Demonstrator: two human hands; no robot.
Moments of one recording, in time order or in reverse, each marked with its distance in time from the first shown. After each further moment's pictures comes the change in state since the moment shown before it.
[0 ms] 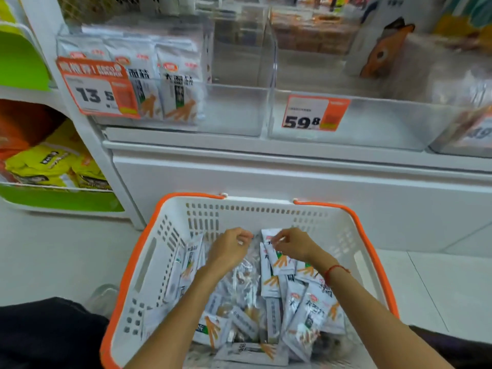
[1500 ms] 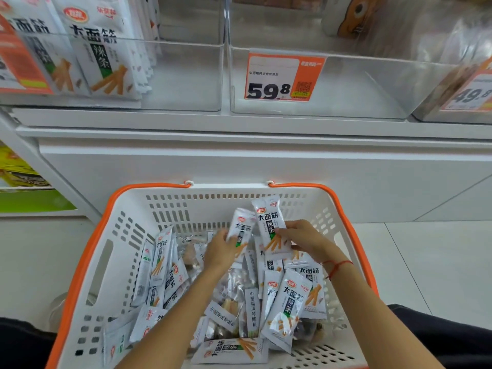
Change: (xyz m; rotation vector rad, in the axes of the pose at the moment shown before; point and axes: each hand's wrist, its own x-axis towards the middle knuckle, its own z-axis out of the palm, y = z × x) left_hand 0.021 -0.007 0.069 -0.118 0.024 -0.175; right_hand 0.002 0.061 -0.019 0.556 -0.012 0.274
